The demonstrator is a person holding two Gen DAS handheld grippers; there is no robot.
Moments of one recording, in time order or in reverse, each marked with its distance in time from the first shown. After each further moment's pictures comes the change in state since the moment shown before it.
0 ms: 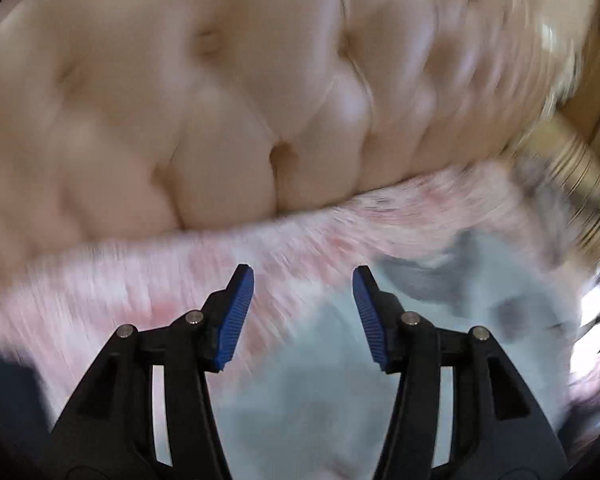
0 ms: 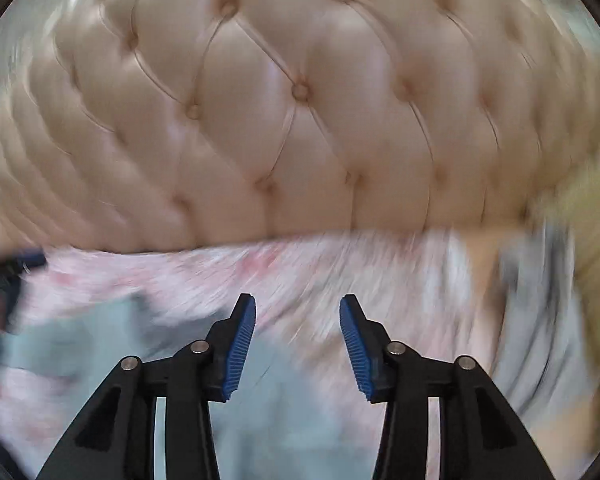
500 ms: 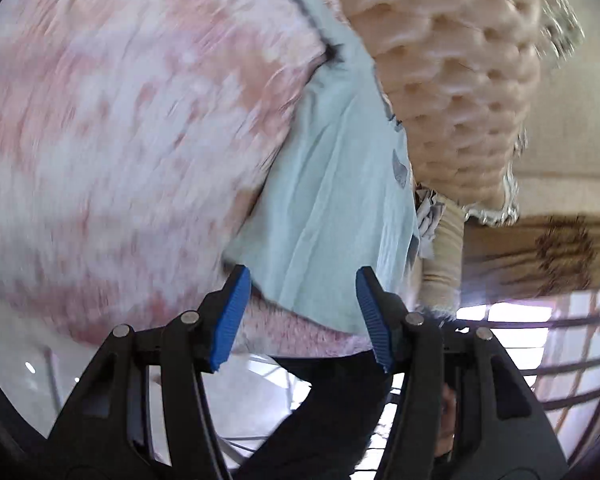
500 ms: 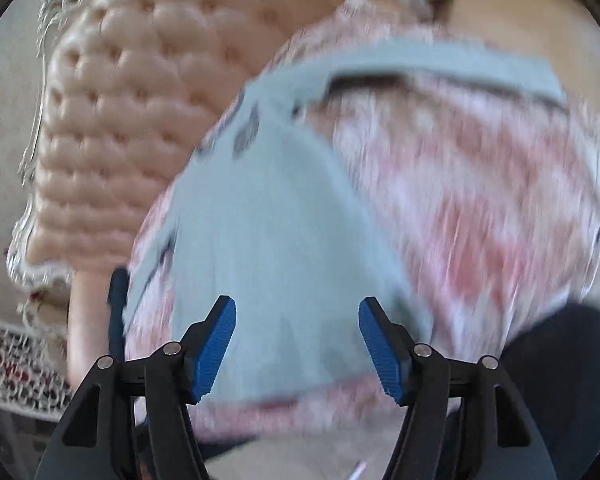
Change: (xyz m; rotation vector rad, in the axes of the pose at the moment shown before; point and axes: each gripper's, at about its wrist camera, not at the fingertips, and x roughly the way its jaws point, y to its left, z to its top) left arm -0.103 -0.013 -0.375 -0.856 0.113 -0.389; right arm -0.116 0.034 -0.328 0.587 0.151 0.249
